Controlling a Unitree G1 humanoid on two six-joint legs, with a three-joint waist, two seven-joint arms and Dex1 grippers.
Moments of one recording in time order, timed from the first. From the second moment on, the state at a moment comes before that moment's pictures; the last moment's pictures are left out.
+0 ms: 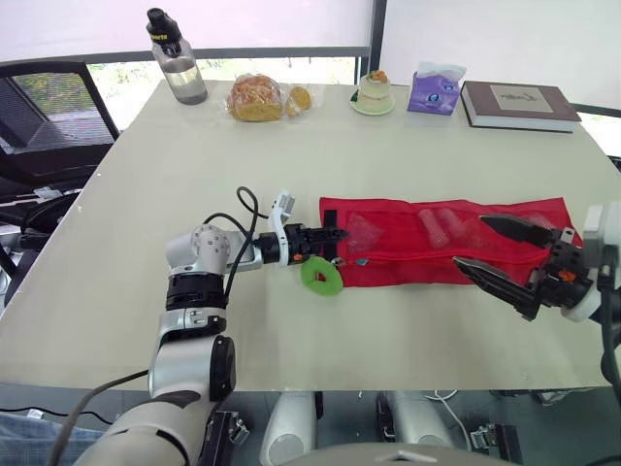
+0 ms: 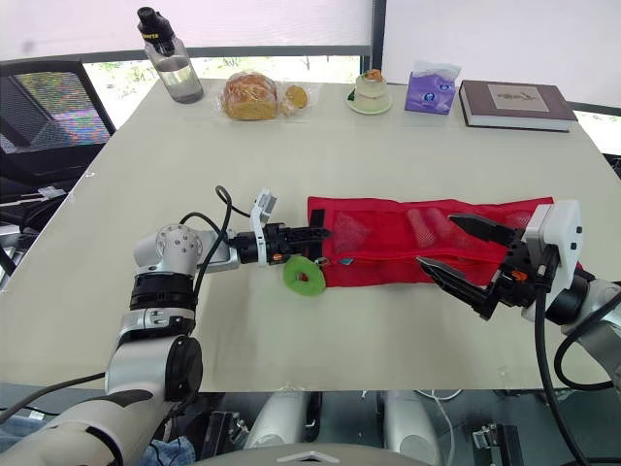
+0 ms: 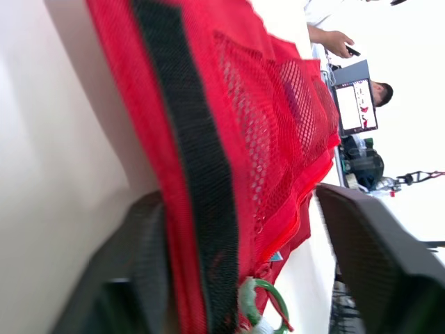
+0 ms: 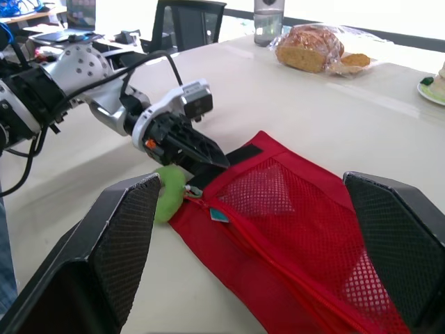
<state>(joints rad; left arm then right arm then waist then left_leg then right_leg) -0.73 0.32 0.23 0.42 -0.65 1.37 -0.69 0.05 -0.74 -0.48 -0.74 0.93 0.71 0.73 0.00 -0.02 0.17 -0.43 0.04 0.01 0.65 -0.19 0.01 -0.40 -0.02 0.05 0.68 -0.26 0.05</state>
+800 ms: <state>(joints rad) -0.77 0.19 0.29 0.42 -0.66 1.37 -0.53 -0.36 -0.55 0.34 -0.34 0.43 0.46 0.81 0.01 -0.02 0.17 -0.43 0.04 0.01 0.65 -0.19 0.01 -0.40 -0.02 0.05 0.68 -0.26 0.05</state>
